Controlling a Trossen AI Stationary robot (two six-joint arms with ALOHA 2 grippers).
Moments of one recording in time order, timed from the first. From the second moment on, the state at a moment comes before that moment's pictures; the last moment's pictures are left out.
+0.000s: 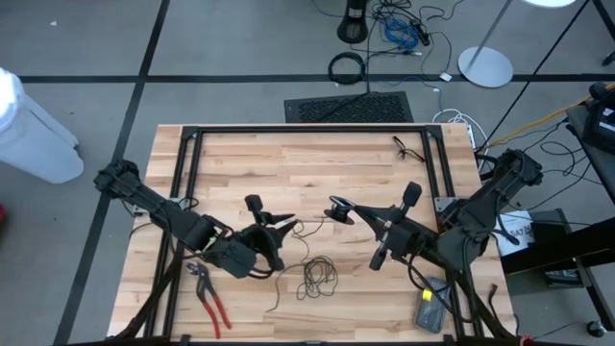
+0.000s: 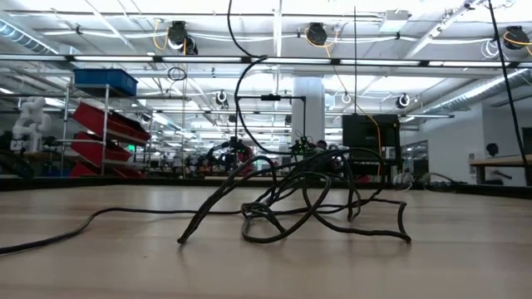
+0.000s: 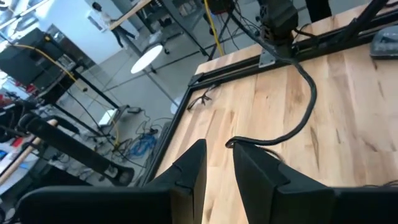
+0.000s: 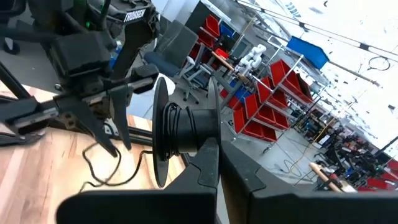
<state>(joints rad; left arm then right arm) -0.54 1.49 1.32 -0.37 -1.00 0.08 0.71 1.35 1.38 -0.10 1.23 -0.45</state>
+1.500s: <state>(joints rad) -0.66 1.43 1.32 -0.58 -1.19 0.01 0.71 1.47 1.38 -0.26 1.14 -0.97</state>
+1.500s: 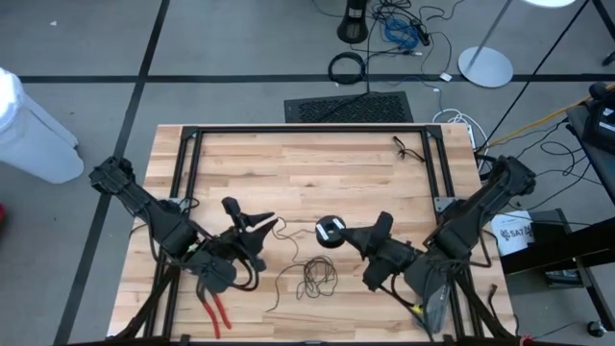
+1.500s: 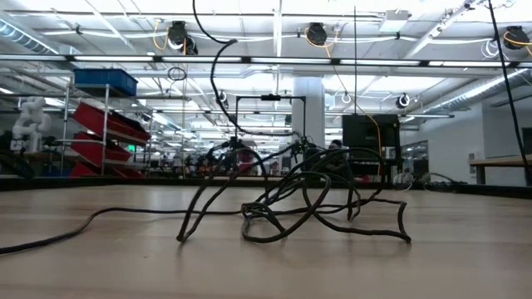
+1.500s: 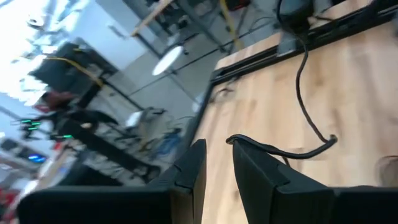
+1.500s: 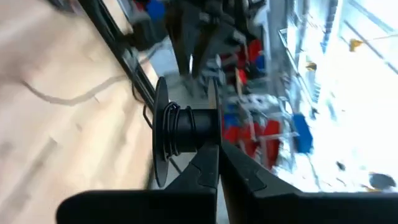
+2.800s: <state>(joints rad) -1.02 1.43 1.32 0.07 -1.50 0.69 0.63 1.47 1.38 -0.27 1.36 -0.85</state>
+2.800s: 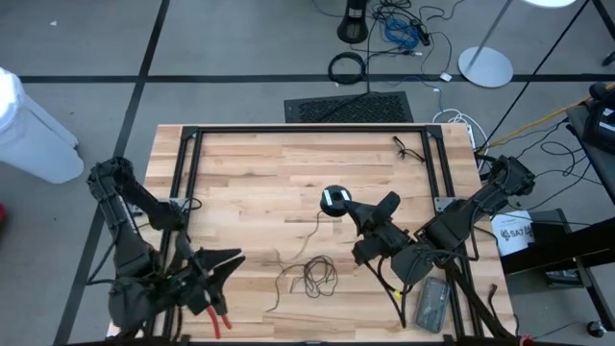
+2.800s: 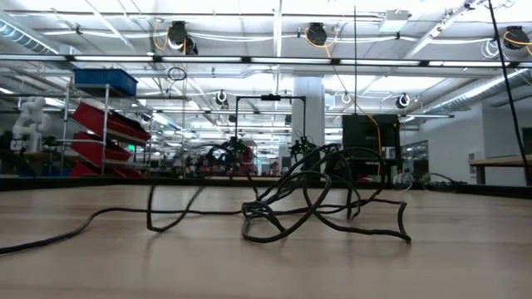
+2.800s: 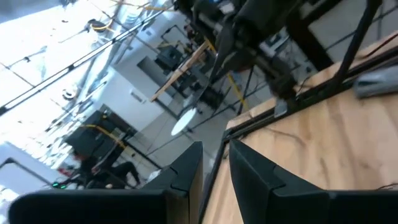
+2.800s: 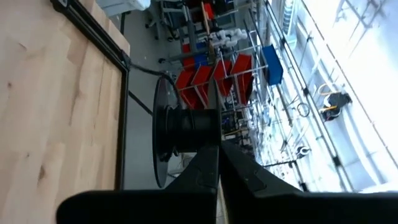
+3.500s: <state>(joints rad) -0.78 1.45 1.29 0.12 -1.14 0.52 0.58 1.47 1.38 -0.29 1.36 -0.76</state>
